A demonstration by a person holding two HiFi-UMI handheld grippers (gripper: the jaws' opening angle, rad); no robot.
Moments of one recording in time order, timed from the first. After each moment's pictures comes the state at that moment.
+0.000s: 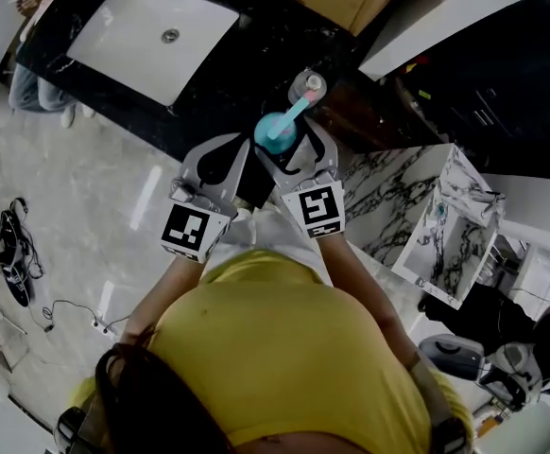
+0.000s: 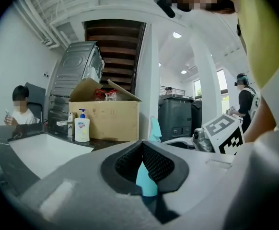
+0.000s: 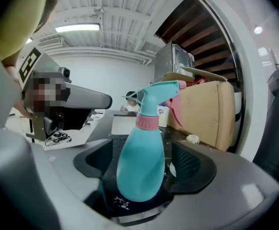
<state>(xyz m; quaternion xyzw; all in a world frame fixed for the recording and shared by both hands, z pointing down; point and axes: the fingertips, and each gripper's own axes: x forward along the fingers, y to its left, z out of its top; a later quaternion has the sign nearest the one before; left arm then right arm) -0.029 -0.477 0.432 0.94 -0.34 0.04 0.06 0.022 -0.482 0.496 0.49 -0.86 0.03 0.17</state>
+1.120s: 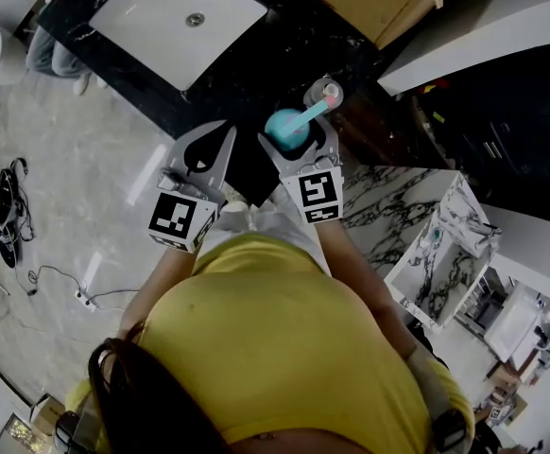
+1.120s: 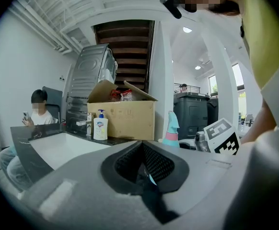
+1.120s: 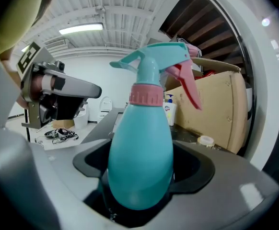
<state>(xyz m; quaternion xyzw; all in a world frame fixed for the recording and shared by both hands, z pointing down) -0.064 -0.496 0.434 0.90 -0.42 0.06 0.08 0.012 -0.513 0.514 0.45 -0.88 0.03 0.18</state>
